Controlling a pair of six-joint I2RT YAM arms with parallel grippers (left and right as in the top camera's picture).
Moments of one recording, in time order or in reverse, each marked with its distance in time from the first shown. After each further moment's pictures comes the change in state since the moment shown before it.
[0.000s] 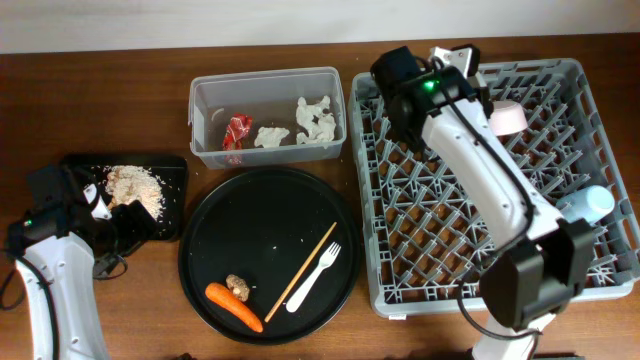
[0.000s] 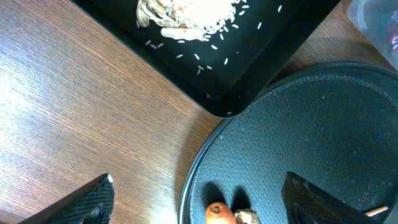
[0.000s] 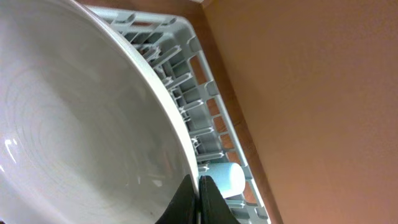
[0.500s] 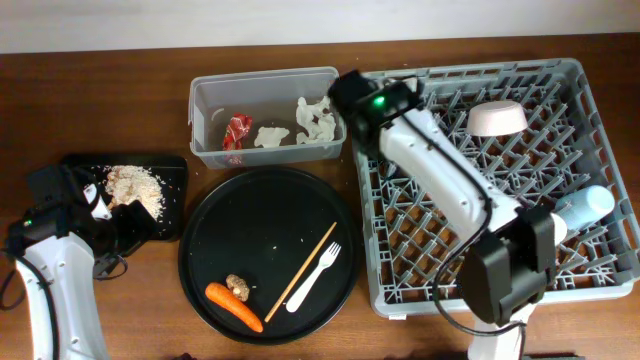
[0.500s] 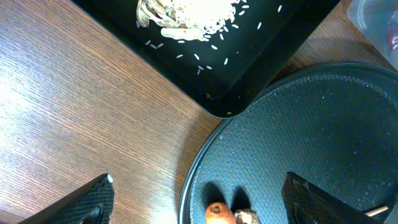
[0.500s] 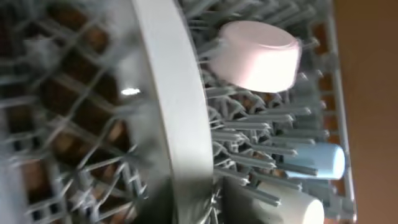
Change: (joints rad) left arm 0.000 0.000 0.000 0.000 0.000 0.000; right arm 0.143 0.079 -0.002 -0.003 -0.340 0.054
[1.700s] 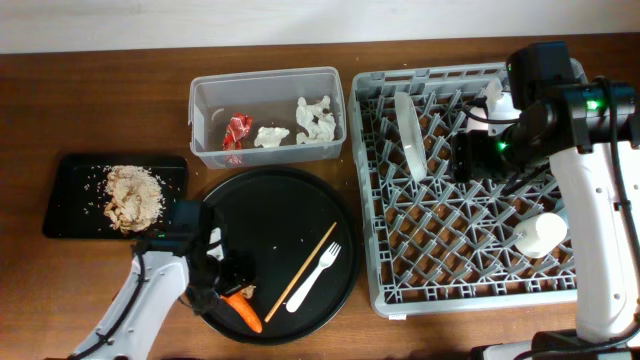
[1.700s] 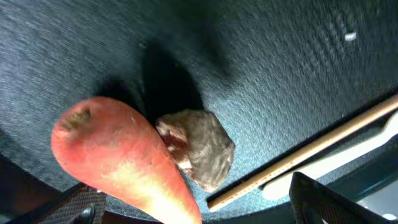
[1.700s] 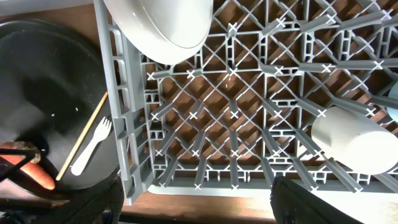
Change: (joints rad) left arm -0.546 -0.005 -0.422 0.186 0.178 -0.248; right arm -0.453 -0.410 0.023 -0.278 -0.859 -0.425
